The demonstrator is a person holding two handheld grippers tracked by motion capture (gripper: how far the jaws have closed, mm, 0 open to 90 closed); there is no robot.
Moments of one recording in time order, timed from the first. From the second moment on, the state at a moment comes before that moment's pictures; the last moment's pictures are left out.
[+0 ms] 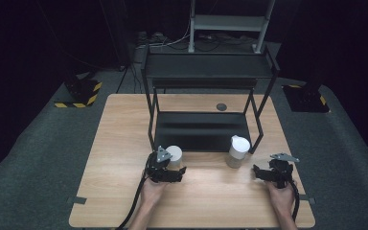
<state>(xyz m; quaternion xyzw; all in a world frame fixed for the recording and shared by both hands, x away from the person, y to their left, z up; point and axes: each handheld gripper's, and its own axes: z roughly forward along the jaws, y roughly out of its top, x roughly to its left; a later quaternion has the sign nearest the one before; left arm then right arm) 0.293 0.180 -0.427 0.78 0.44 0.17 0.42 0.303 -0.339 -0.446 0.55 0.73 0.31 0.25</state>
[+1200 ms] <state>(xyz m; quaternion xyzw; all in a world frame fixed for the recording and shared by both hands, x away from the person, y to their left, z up) 0.285 0.164 -0.434 0.77 0.44 0.21 0.42 0.303 -0.339 -0.446 0.55 0.73 0.31 0.25</state>
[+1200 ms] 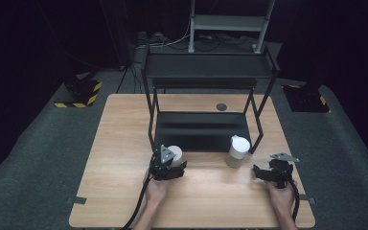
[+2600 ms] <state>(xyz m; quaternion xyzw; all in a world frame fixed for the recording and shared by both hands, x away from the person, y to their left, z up) 0.322 0.186 -0.349 0.80 0.39 0.14 0.43 0.303 -0.339 -0.446 0.55 0.73 0.31 0.25</state>
